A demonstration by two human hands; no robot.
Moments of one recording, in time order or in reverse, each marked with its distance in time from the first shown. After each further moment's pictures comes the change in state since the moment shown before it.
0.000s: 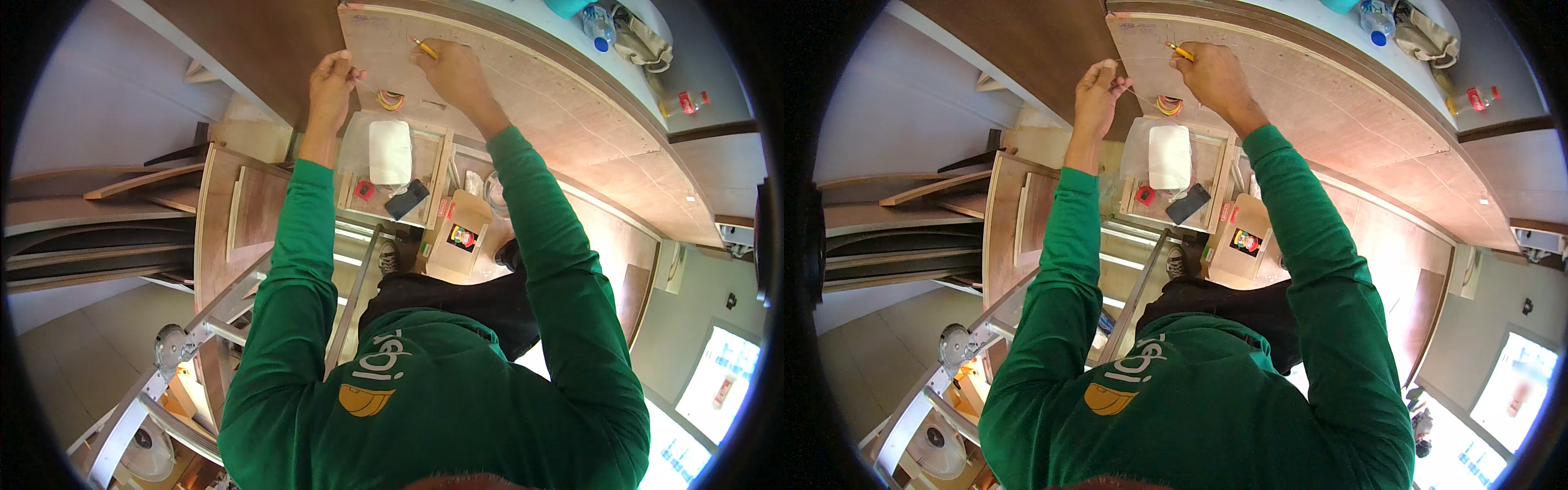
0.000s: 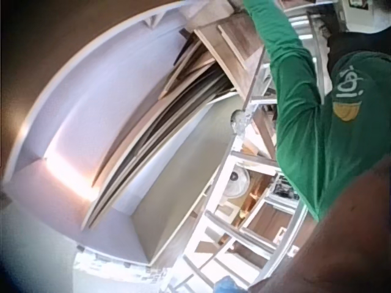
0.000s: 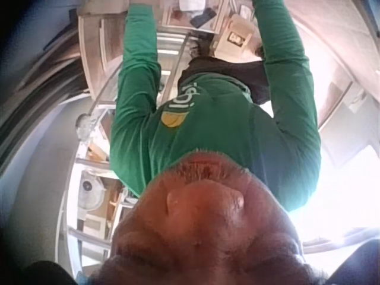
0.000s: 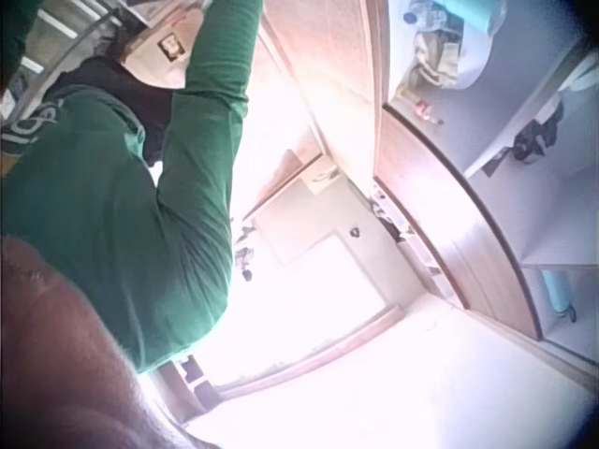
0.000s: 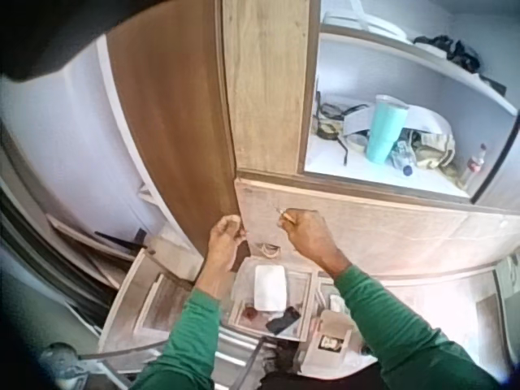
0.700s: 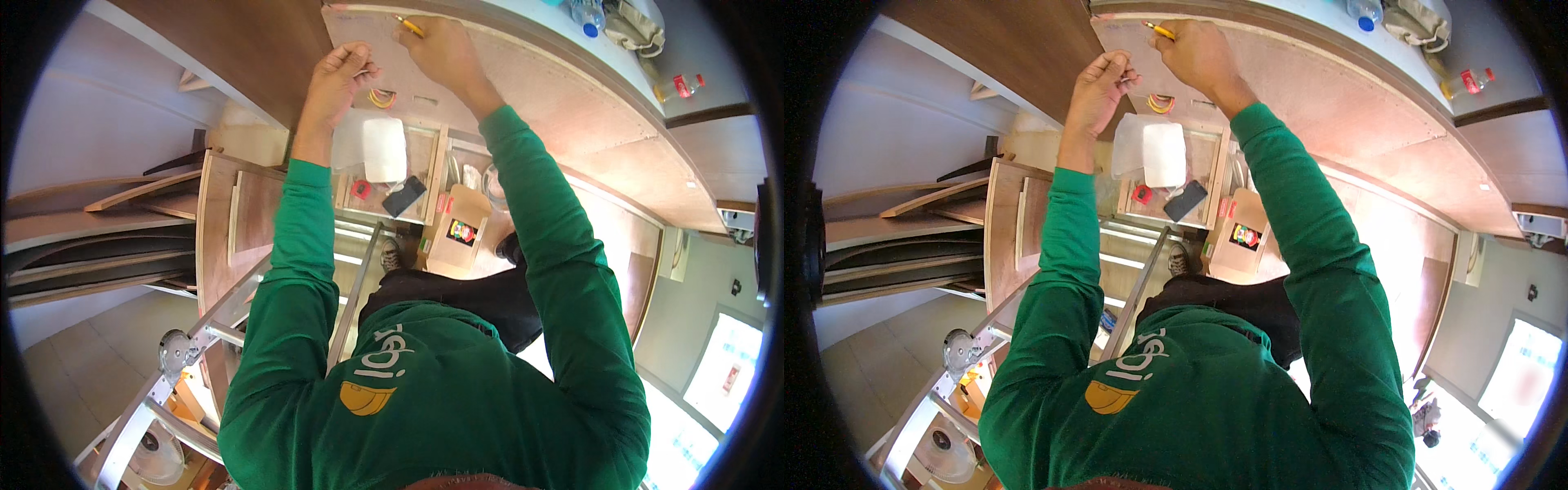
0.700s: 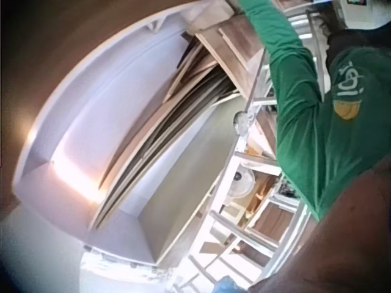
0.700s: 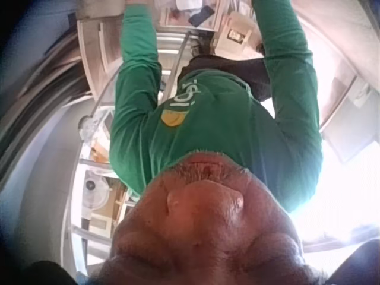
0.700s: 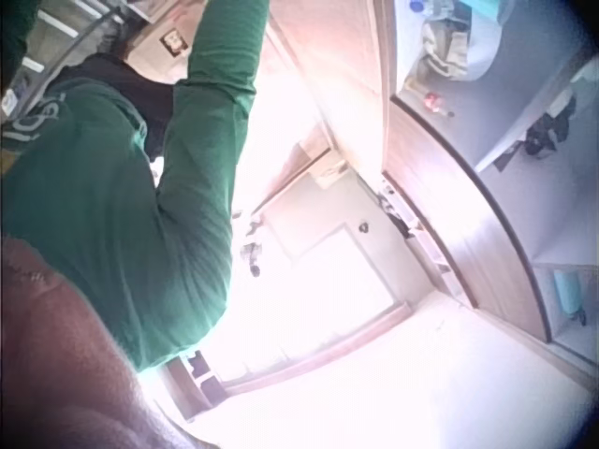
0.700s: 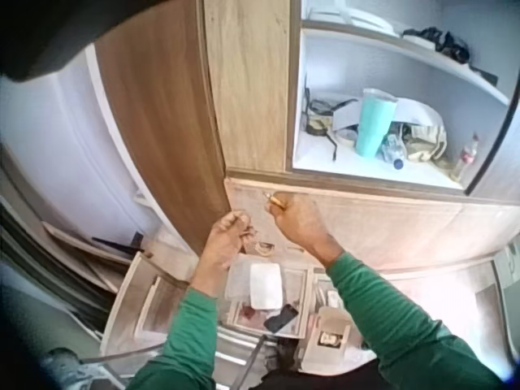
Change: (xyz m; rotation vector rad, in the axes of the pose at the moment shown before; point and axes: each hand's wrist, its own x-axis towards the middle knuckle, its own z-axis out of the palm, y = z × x) left_hand -0.008 0.017 0.036 -0.050 -0.369 -0.058; right_hand 0.012 -0.014 -0.022 -0.068 0.083 -0.034
